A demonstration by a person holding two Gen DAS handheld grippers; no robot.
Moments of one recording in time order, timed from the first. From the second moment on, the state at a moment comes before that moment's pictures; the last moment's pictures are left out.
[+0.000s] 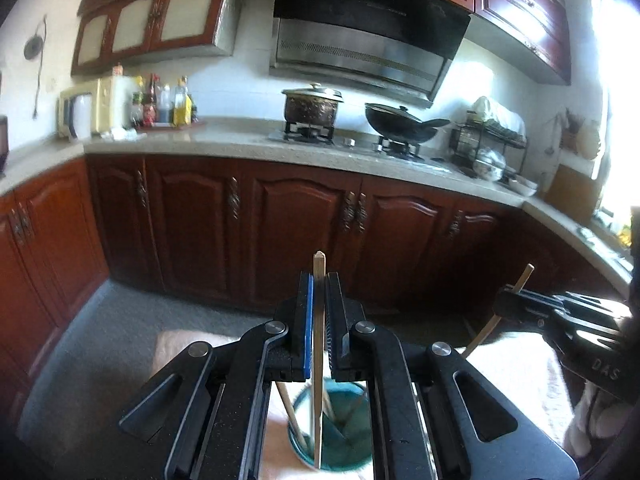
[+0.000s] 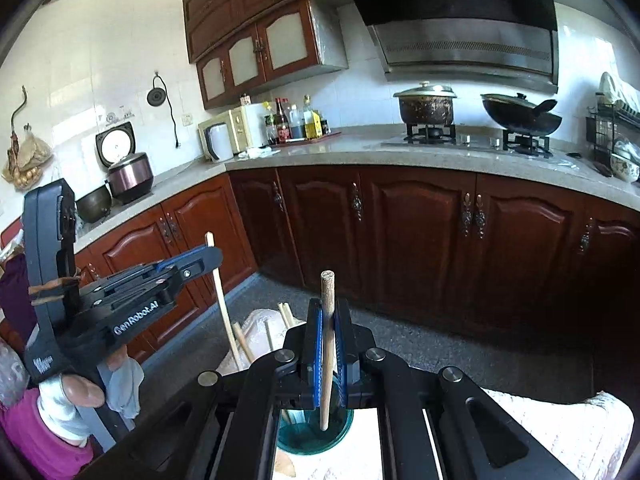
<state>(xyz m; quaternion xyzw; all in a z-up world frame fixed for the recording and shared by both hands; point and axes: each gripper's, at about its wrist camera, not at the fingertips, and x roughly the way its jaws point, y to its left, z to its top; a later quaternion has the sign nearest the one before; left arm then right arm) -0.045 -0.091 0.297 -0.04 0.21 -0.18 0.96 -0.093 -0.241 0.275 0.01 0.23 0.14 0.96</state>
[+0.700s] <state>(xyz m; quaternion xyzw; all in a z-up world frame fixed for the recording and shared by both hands) -0.026 -0.109 0.220 -0.03 0.27 -0.16 0.95 -0.020 -0.258 0.176 0.08 0.33 0.14 0.93</state>
